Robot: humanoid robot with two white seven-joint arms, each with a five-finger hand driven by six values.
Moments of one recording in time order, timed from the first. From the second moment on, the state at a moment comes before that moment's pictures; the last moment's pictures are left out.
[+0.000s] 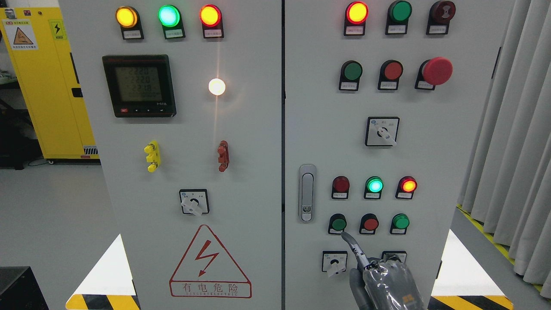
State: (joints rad) left arm 0.06 -0.10 -0.05 -0.10 0.07 -0.13 -0.05; right arm -0.17 0.00 0.05 -1.78 1.20 -0.30 -0.11
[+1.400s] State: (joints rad) left arm 0.06 -0.10 -0.05 -0.10 0.07 -0.13 -0.05; right arm -0.24 0.00 0.06 -1.67 1.19 -0.28 -0.09
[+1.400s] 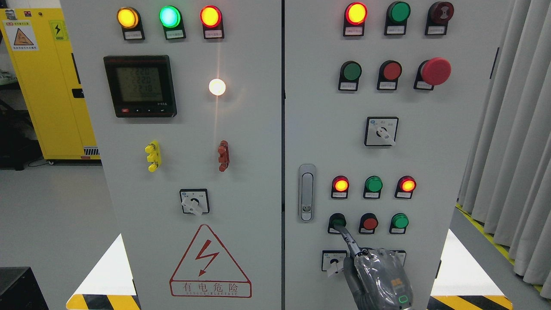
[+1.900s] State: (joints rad) left arm 0.06 -0.10 -0.05 -0.10 0.07 -0.13 -0.05; right arm -0.21 0.00 0.06 -1.70 1.18 -0.28 -0.13
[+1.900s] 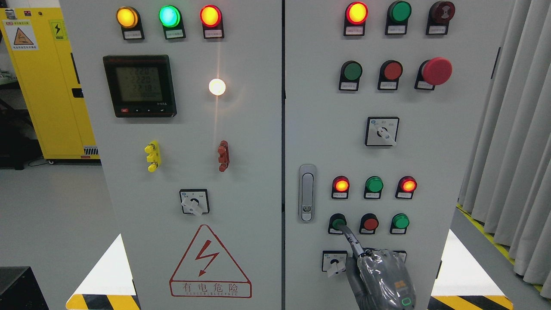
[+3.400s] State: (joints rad) left arm 0.06 -0.10 -0.05 -0.10 0.07 -0.13 -0.05; right arm -0.01 0.00 0.21 -1.87 0.26 -0.29 -0.12
